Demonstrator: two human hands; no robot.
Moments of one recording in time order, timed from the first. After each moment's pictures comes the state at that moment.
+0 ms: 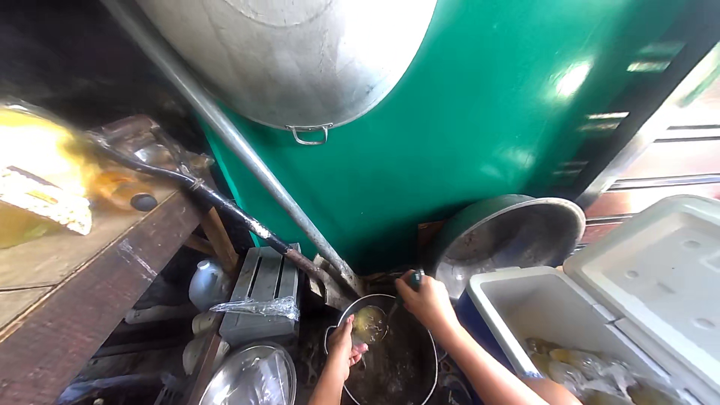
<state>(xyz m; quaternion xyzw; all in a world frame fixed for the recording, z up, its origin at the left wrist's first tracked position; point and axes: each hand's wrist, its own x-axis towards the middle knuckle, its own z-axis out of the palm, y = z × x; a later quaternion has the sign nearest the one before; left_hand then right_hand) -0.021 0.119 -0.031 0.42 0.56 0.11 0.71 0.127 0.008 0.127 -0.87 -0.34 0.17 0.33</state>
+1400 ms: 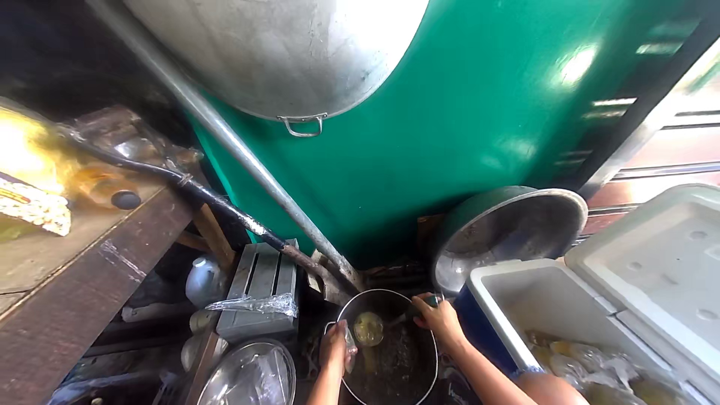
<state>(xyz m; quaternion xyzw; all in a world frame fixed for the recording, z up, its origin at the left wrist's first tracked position) -0.028 0.124 -0.052 0.46 0.60 0.12 0.64 0.163 -0.017 0.012 -0.81 -0.12 0.29 0.50</state>
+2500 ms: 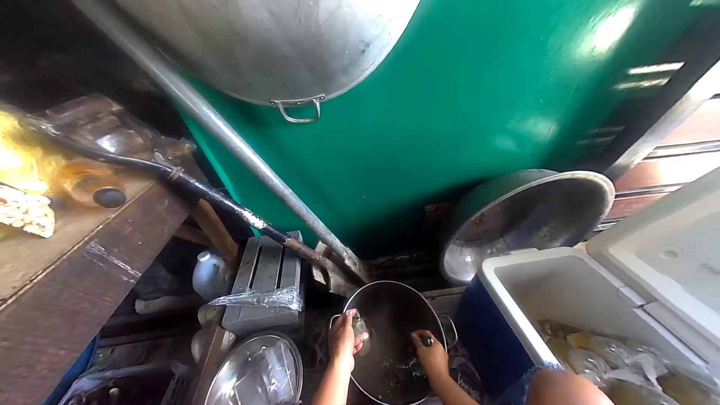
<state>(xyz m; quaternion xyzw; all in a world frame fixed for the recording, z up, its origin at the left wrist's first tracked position) -0.018 0.121 -0.042 0.41 0.59 0.16 0.68 0.117 -0.035 -0.139 -0.88 -0.09 0.27 0.37</state>
